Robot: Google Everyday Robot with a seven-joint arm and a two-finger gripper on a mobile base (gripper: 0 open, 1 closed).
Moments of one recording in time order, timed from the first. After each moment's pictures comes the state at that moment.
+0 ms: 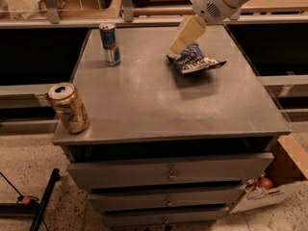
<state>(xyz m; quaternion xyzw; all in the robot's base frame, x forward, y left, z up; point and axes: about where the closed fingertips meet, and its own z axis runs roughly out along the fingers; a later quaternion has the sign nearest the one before) 0.649 -0.081 0.987 -0.55 0.74 0.06 0.38</state>
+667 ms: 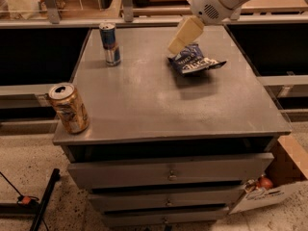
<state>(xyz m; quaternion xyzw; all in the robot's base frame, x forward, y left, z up) 0.652 -0.074 0.982 -0.56 0.74 0.07 0.38</state>
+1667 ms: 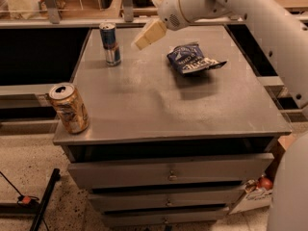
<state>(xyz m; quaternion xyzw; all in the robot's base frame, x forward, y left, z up) 0.732 0.017 0.958 -0.55 0.66 0.17 0.48</state>
